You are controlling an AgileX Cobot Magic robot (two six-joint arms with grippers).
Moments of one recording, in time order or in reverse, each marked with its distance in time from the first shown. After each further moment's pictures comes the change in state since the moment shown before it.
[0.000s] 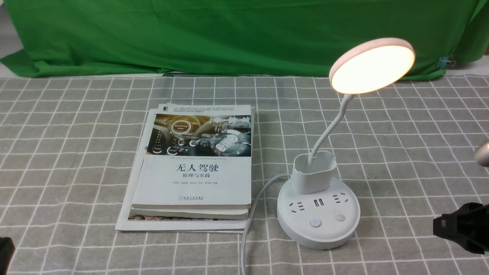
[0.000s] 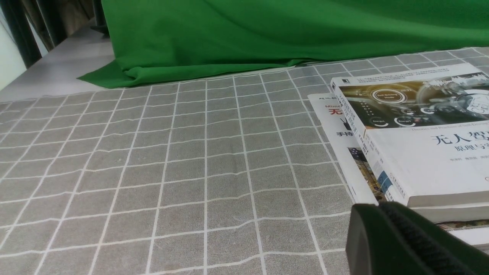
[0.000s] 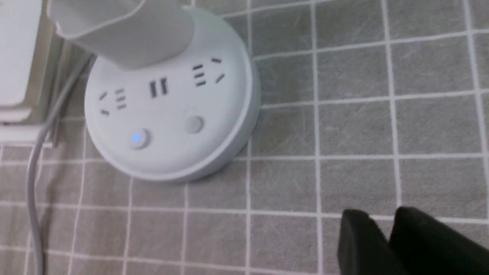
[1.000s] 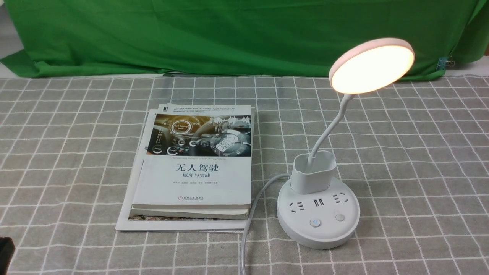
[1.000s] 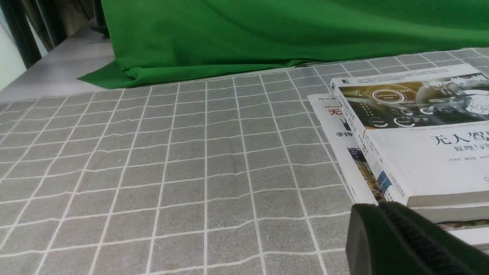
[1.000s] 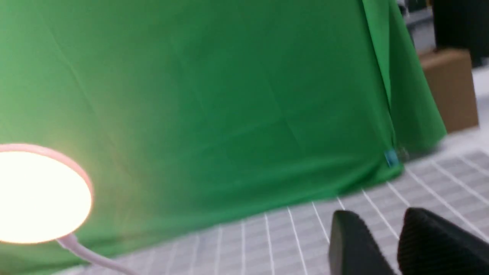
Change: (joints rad) right arm -0.028 -0.768 0.212 -0.558 -0.472 0.738; left arm 0.000 0.000 0.000 0.000 0.000 0.000
